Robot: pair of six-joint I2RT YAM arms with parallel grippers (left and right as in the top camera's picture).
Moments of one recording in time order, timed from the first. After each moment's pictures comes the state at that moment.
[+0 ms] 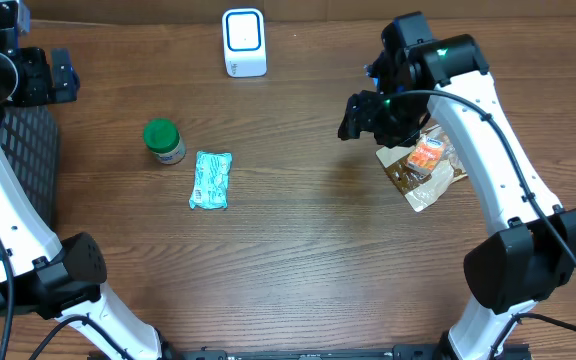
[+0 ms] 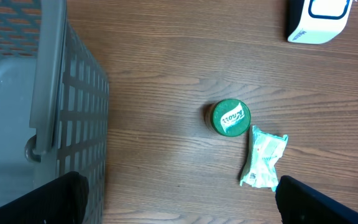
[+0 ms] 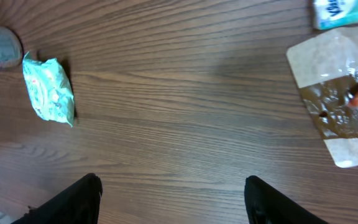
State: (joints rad) left arm 0.37 1.98 2.58 -1.69 0.16 0.19; right arm 0.28 1.92 1.89 -1.37 -0.29 0.33
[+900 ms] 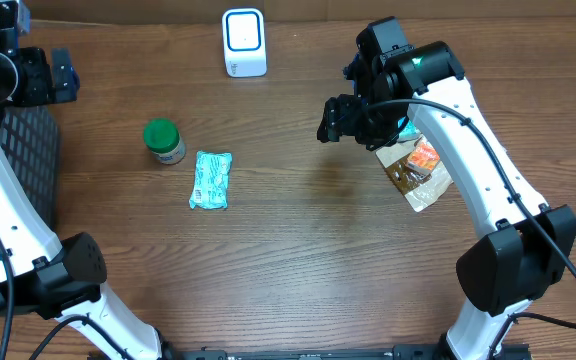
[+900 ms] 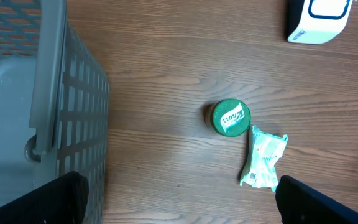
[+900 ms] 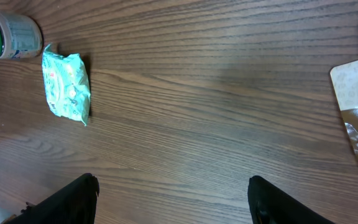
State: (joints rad) left arm 0.37 1.98 2.58 -1.69 0.16 0.19; right arm 0.35 1.92 1.87 -1.29 -0.30 0.33
